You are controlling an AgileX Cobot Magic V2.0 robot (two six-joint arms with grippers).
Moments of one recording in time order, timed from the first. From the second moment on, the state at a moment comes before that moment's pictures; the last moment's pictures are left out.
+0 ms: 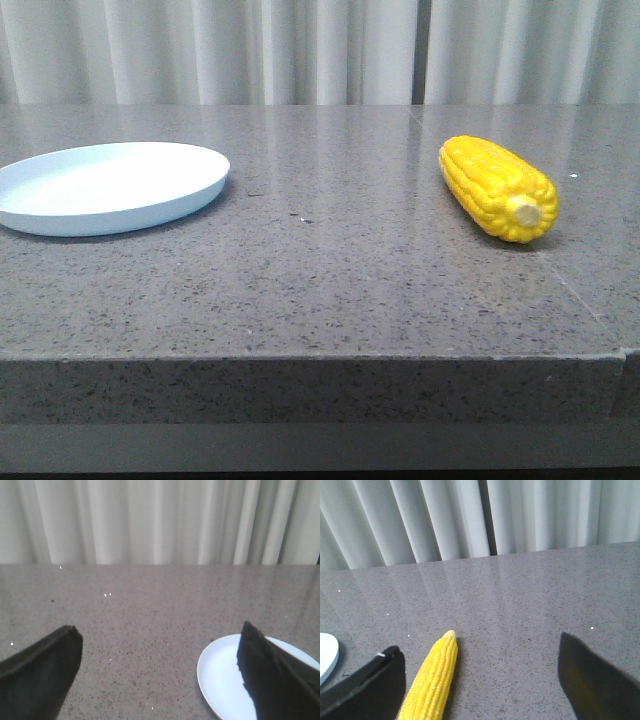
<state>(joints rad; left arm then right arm) -0.01 0.57 -0.62 0.02 0.32 0.00 0.06 0.47 -0.58 0.22 0.33 0.01</state>
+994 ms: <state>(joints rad) -0.14 1.73 -1.35 -0.01 1.04 0.00 0.06 0.47 -0.58 0.22 0.33 0.01</state>
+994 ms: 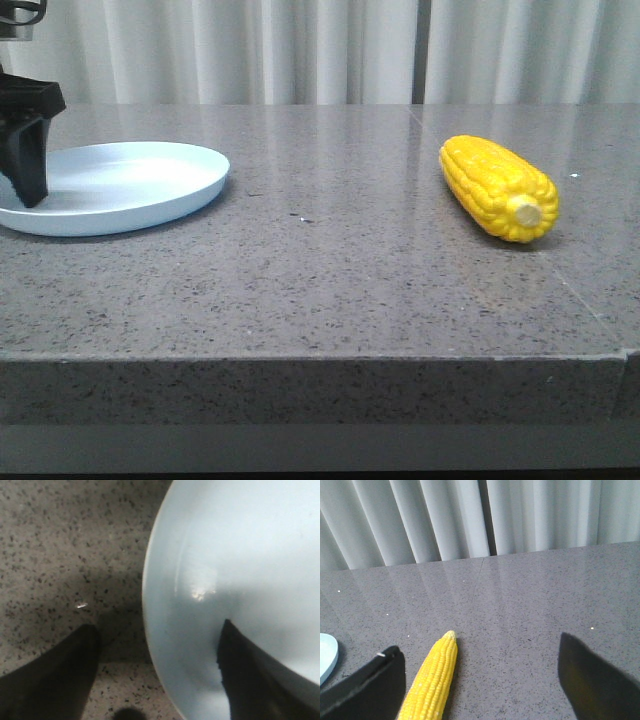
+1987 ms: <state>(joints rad) -0.29 1.75 -1.61 -0.26 1.18 0.06 0.06 0.47 -0.58 0.22 0.33 0.01</state>
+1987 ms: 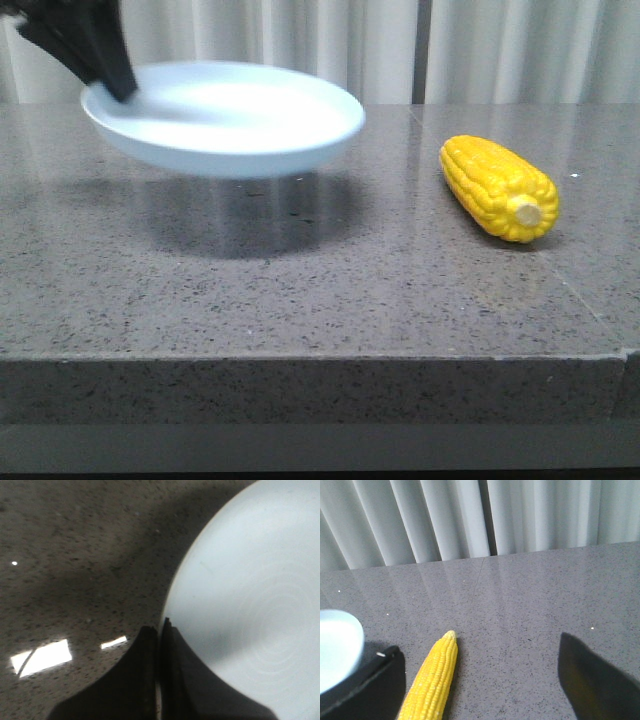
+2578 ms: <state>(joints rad) -0.34 1.86 -1.61 -0.24 1.16 0.06 0.06 0.47 -0.58 0.22 0.33 0.01</state>
